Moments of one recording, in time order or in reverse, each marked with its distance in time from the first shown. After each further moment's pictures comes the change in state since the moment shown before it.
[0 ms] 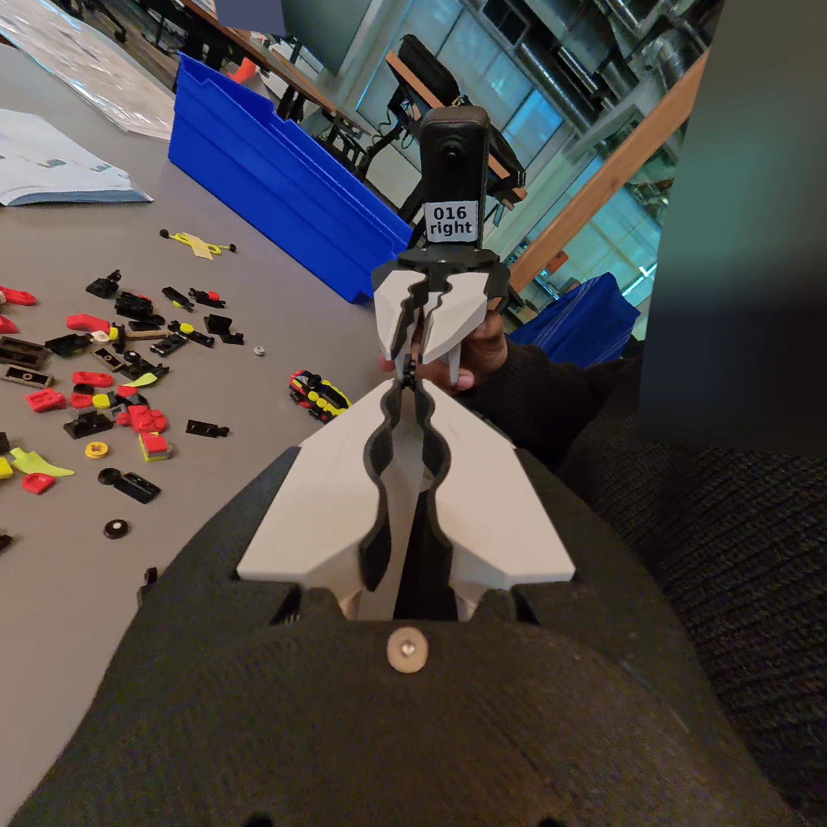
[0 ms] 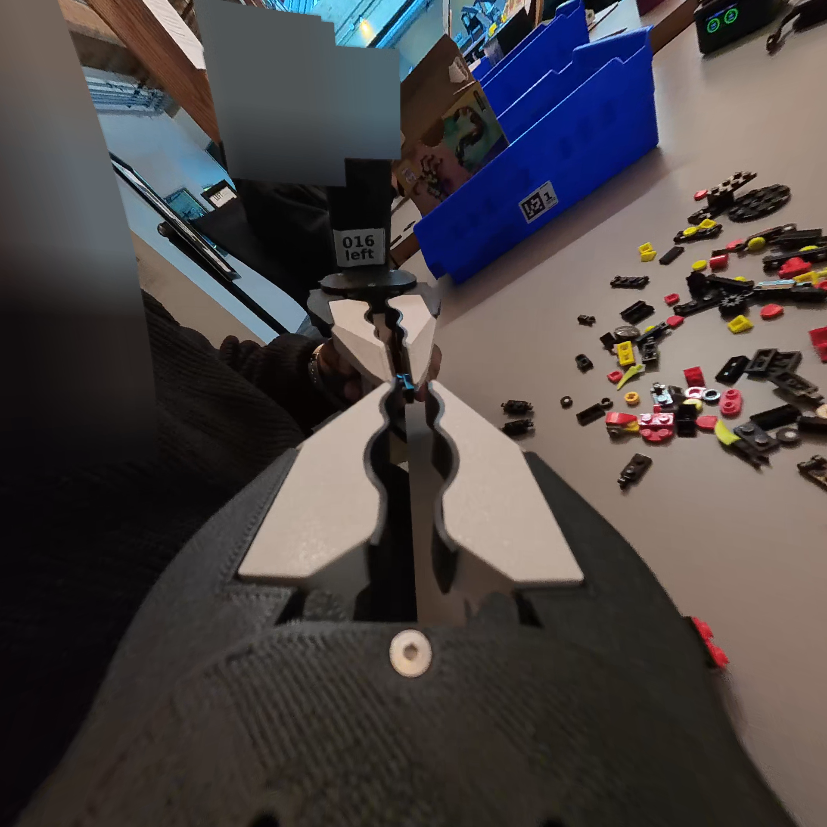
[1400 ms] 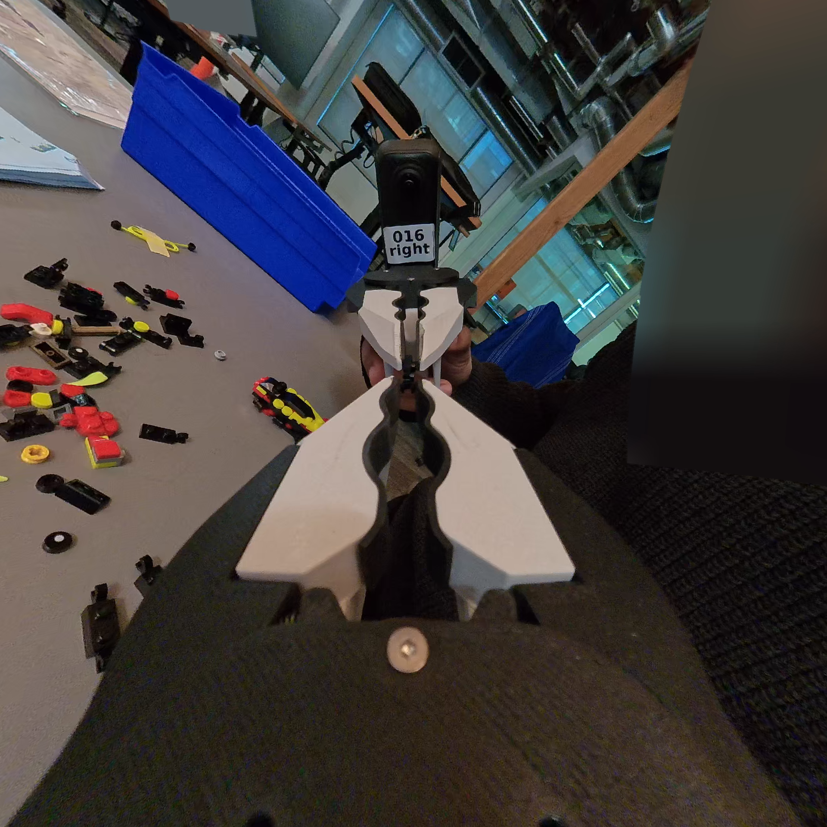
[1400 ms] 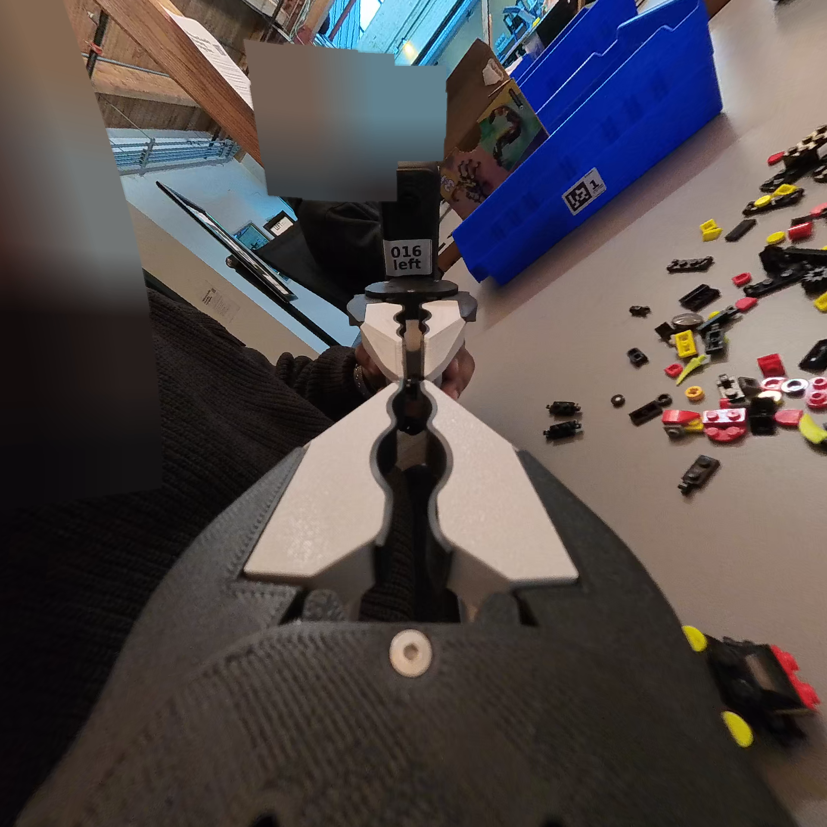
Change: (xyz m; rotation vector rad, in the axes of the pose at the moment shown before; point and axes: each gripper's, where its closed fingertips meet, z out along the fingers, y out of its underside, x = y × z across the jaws) left arm 0.009 -0.006 -0.002 0.042 0.099 -0.096; right arm -0.012 -0.003 0.000 0.024 -0.114 0.116
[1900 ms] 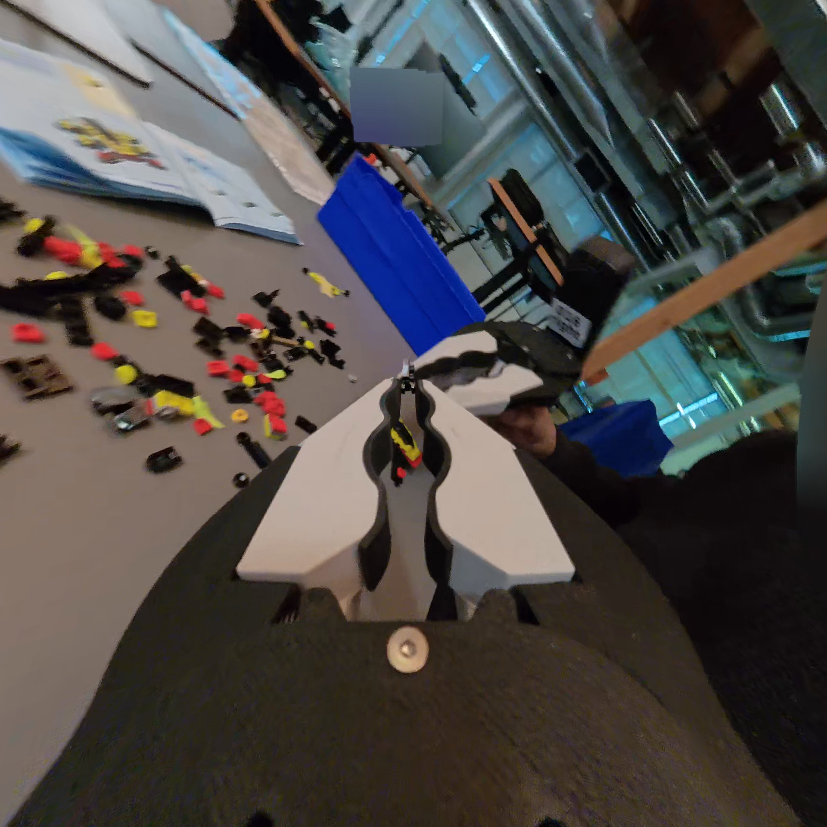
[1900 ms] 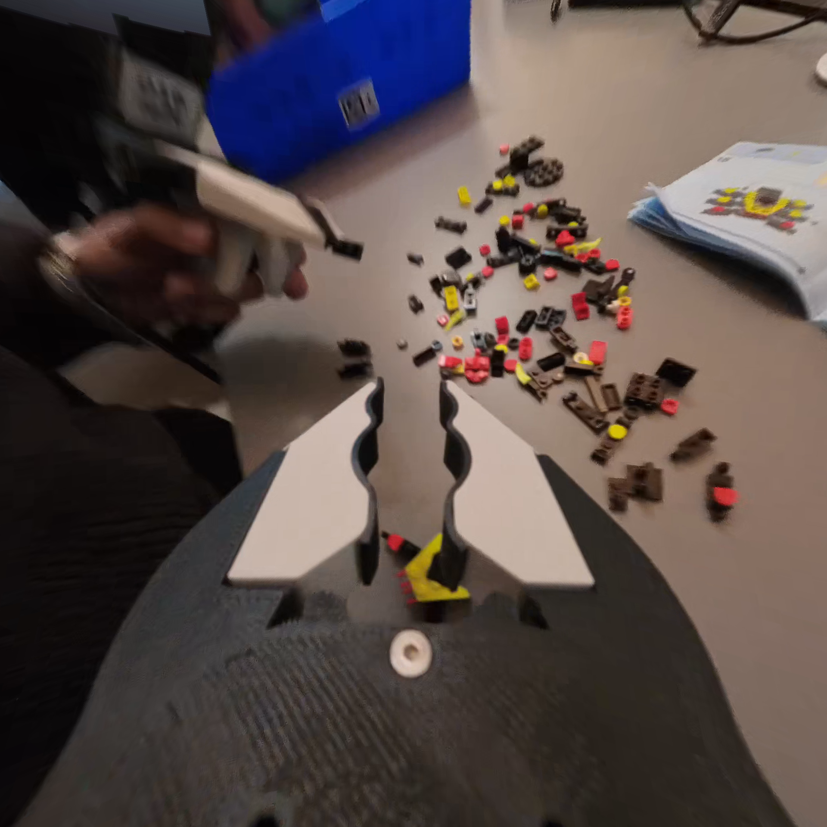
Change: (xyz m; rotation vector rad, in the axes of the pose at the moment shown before) left arm -0.058 -0.025 -0.034 0.167 -0.289 -0.101; right arm 0.077 0.013 -0.023 -0.260 0.617 -0.389
